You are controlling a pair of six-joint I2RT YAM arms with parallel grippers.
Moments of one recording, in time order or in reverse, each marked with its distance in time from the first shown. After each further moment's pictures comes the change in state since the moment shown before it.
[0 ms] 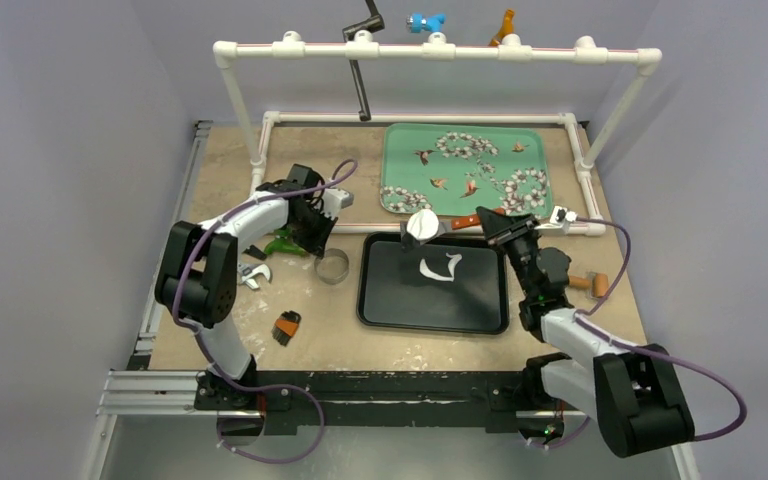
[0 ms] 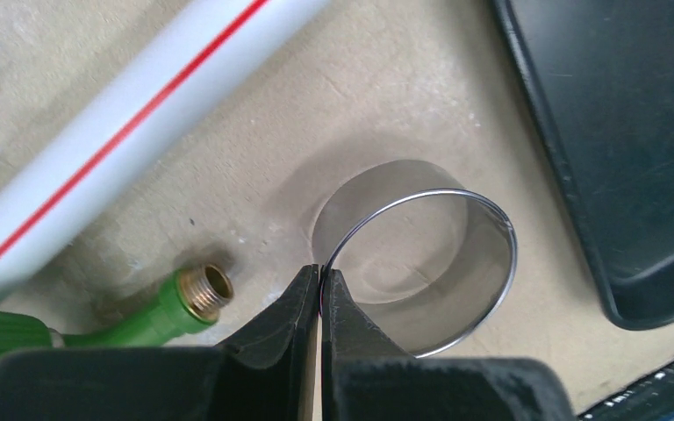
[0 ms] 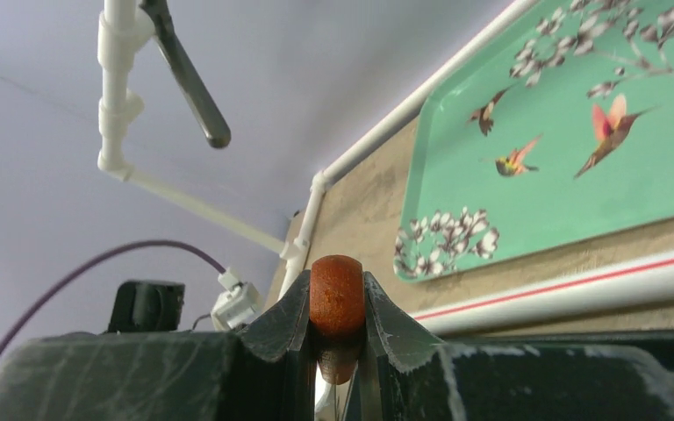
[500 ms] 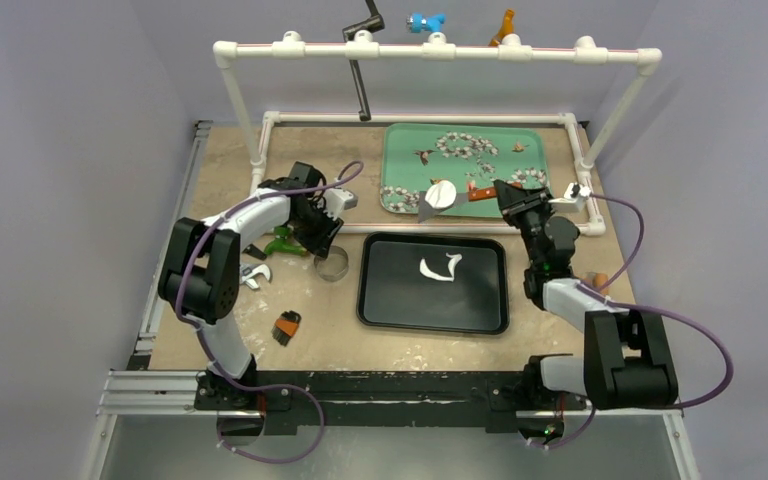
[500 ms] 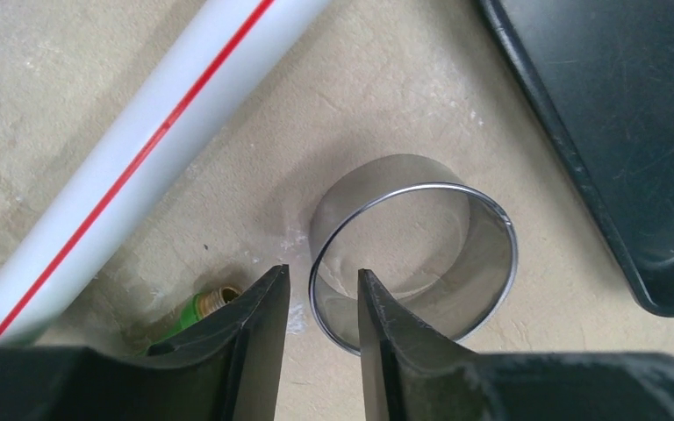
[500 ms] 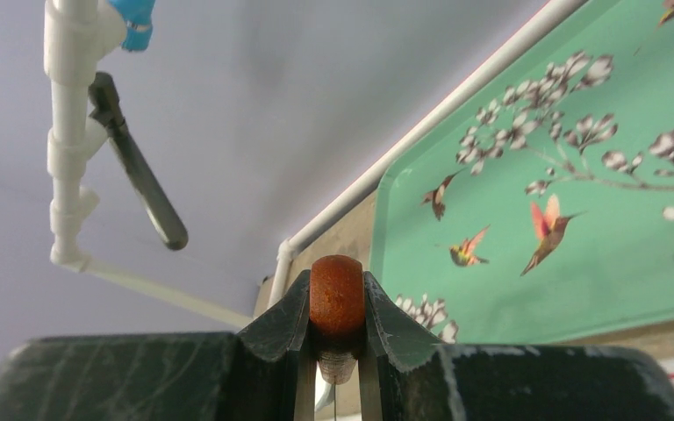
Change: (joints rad) left arm 0.000 0.048 0.033 0.006 -0.008 0.138; right arm -0.149 0.202 0.192 -0.006 -0.011 0.010
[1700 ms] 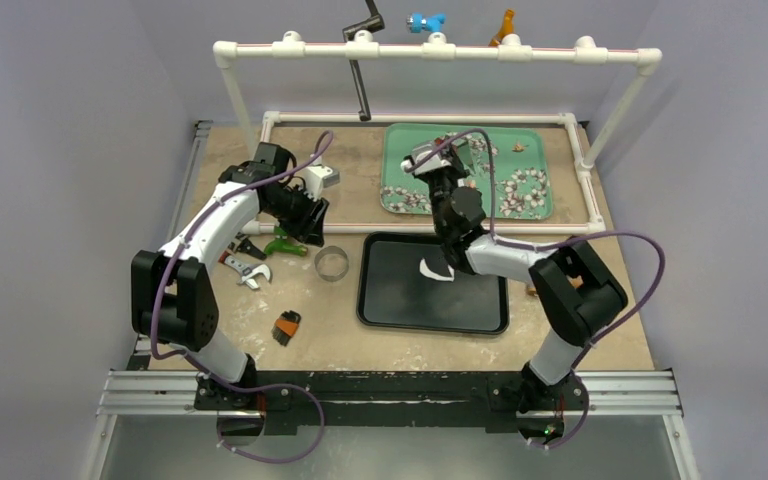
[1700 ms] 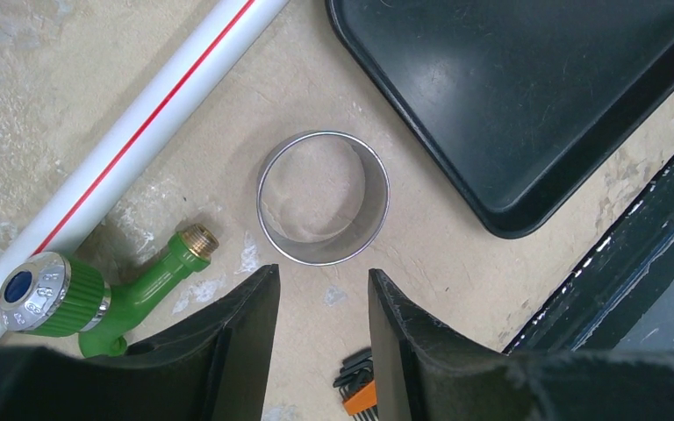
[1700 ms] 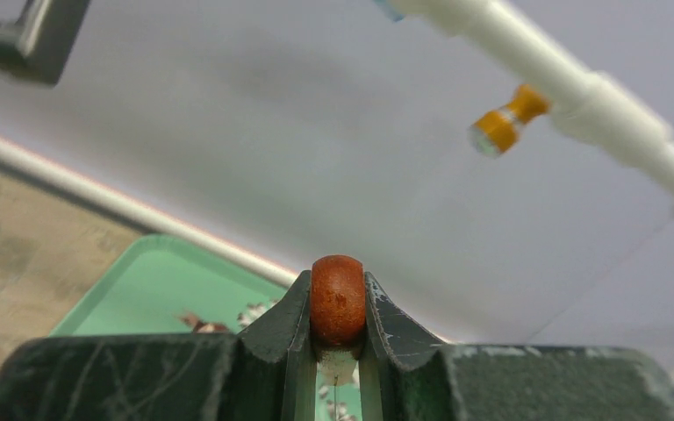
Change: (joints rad) left arm 0.098 -0.193 0.090 -0.205 0.251 0.019; right arm 0.553 0.477 0.509 0.196 0.535 -1.721
